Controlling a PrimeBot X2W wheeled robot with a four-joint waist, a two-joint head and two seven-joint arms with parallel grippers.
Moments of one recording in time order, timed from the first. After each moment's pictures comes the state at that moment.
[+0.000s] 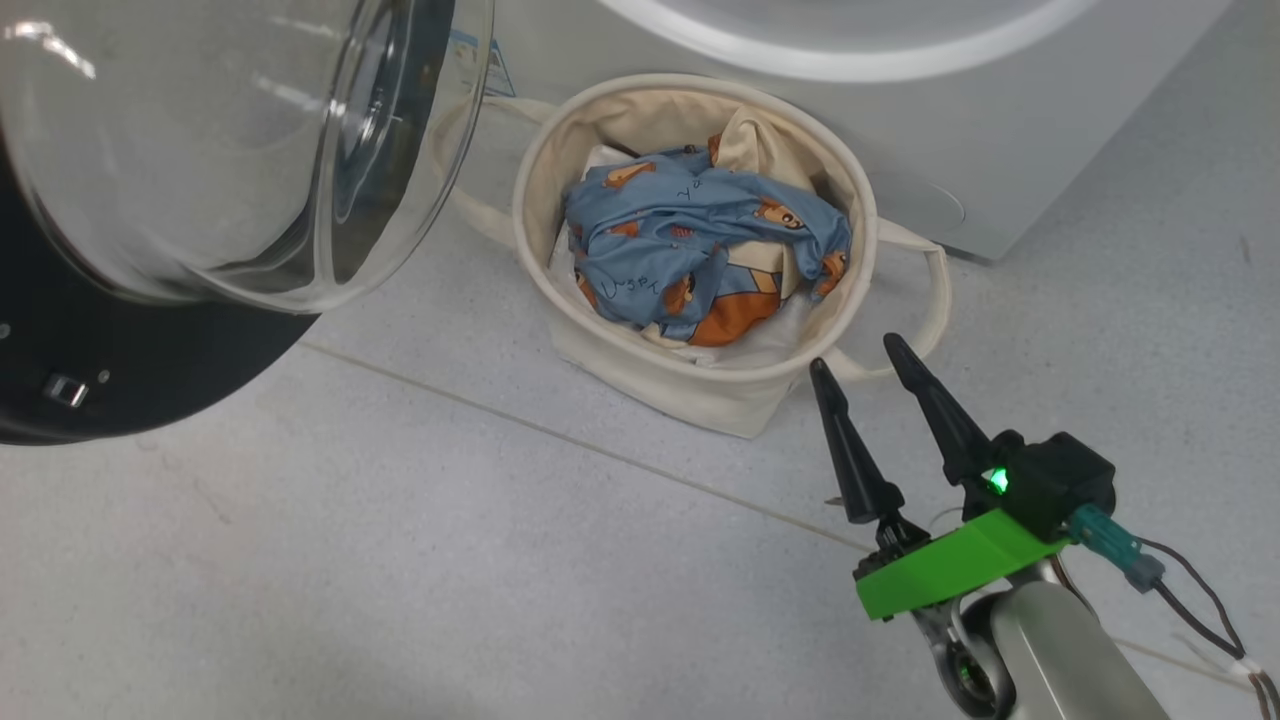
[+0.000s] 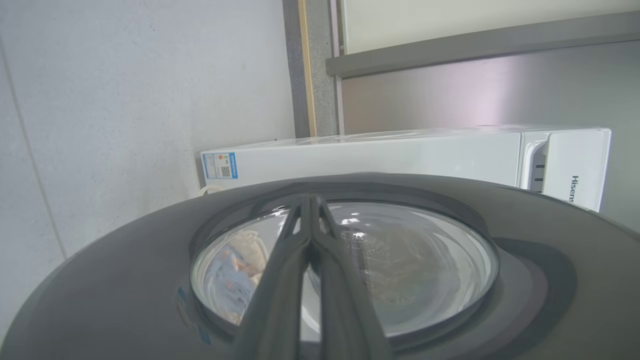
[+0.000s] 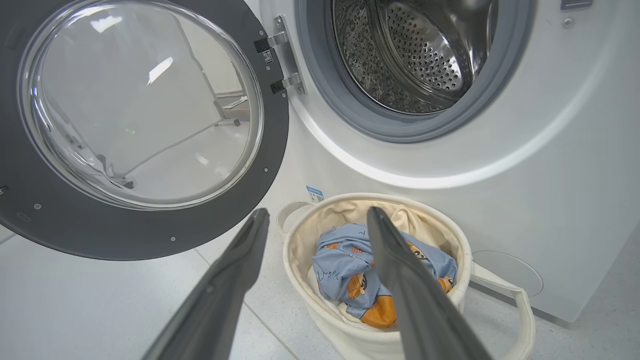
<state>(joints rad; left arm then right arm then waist) -0.84 0.46 0.45 0.76 -1.46 0.01 0.72 -0.26 -0.09 0.29 0.15 0.26 0.13 -0.25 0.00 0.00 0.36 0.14</state>
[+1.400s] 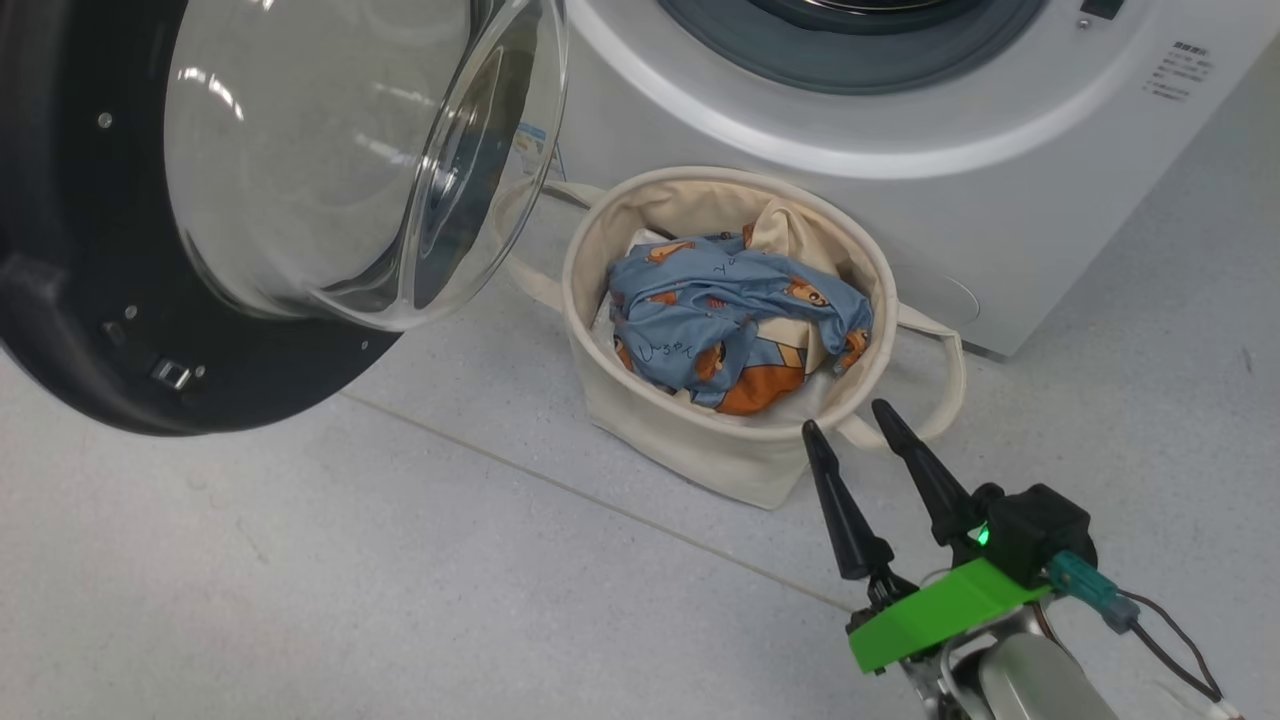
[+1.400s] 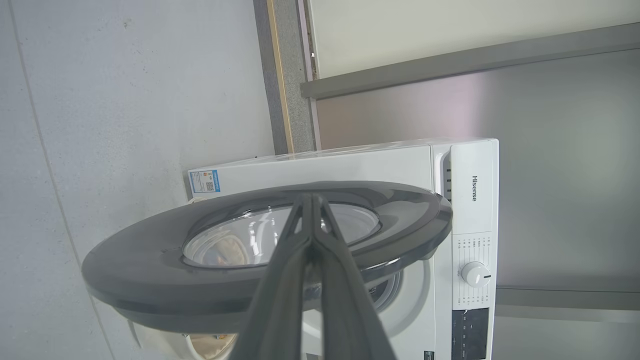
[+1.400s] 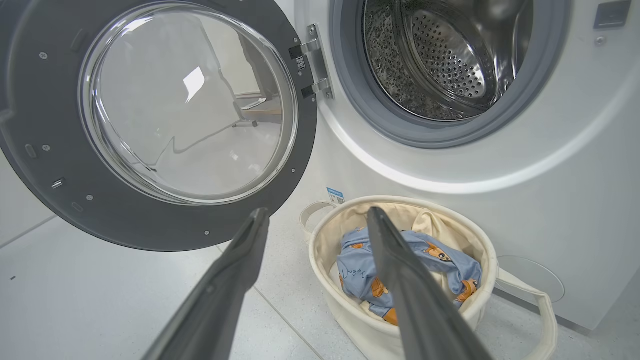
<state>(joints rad) -0.70 0.58 0.55 0.44 -1.50 0.26 0.87 -0.19 -0.07 0.29 0.19 0.26 0.13 -0.25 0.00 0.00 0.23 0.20</state>
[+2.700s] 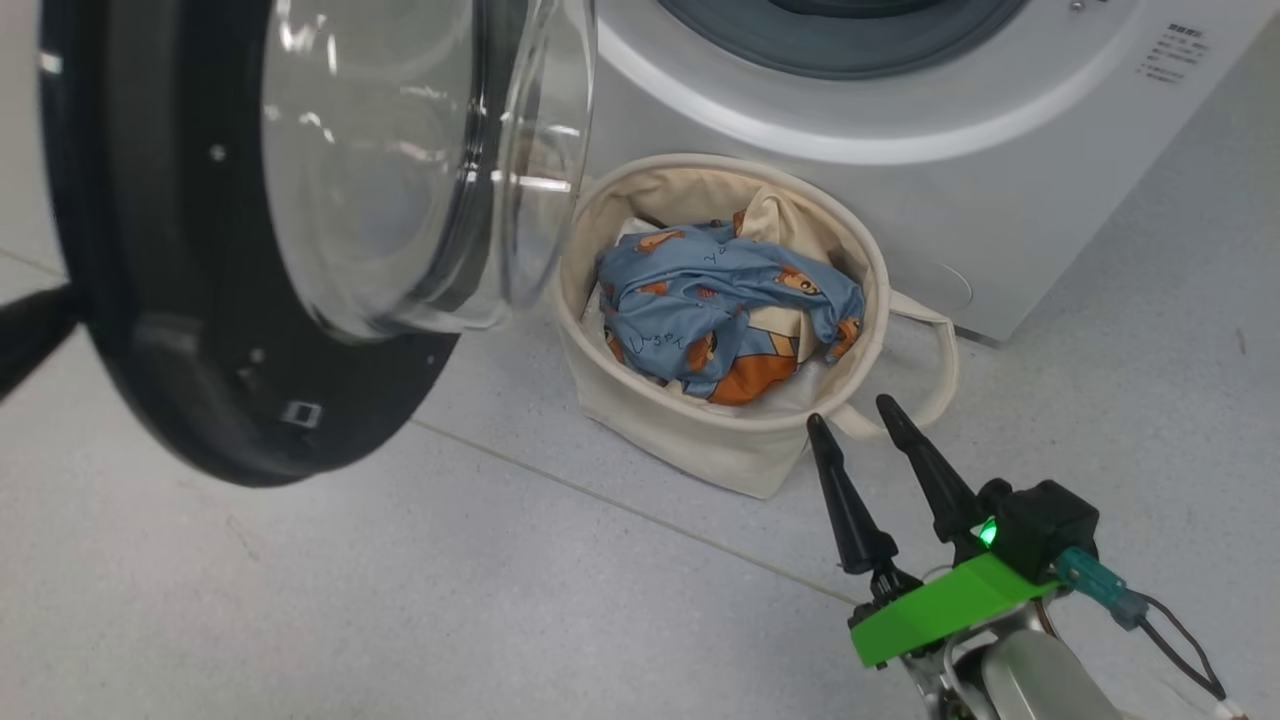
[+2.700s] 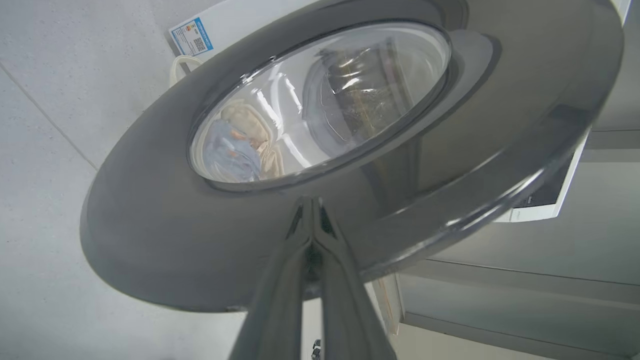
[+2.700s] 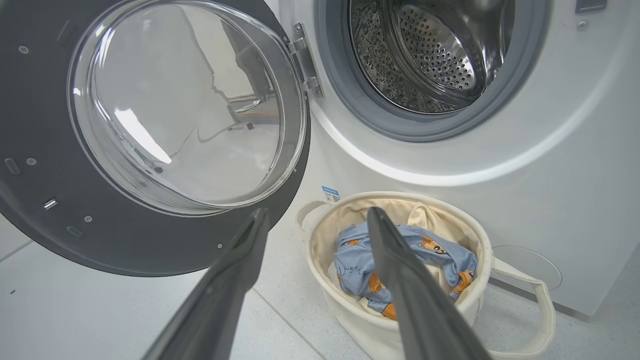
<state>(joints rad) -0.54 0.46 0.31 0.08 -1.48 0.30 1.08 -0.19 -0.07 0.28 0.19 0.29 0.13 -0.25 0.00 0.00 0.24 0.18</state>
